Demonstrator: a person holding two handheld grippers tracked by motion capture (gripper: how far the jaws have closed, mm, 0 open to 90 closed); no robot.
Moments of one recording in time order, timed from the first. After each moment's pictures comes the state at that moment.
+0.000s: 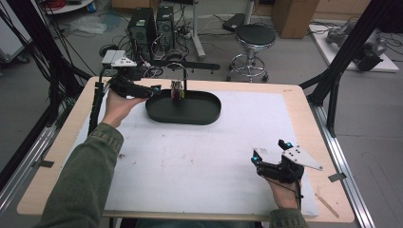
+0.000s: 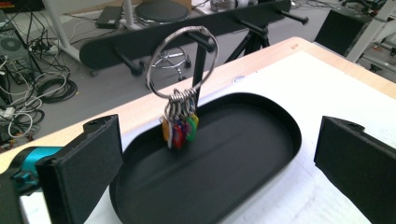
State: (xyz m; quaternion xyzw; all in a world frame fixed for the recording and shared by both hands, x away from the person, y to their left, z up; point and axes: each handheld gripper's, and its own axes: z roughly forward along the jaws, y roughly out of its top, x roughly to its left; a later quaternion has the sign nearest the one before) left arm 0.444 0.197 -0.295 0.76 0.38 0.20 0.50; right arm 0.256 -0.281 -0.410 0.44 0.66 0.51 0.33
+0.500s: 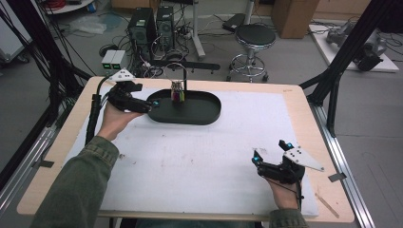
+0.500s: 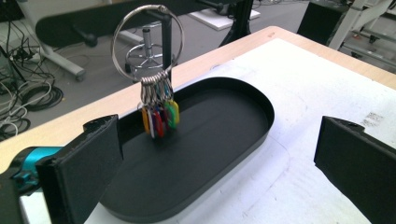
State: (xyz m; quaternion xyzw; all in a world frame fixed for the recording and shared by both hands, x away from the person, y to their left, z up) left arm 0.409 0.196 -0.307 0.77 0.35 0.19 0.50; right arm 0.254 -0.282 -0.410 0.44 0.66 0.51 0.33
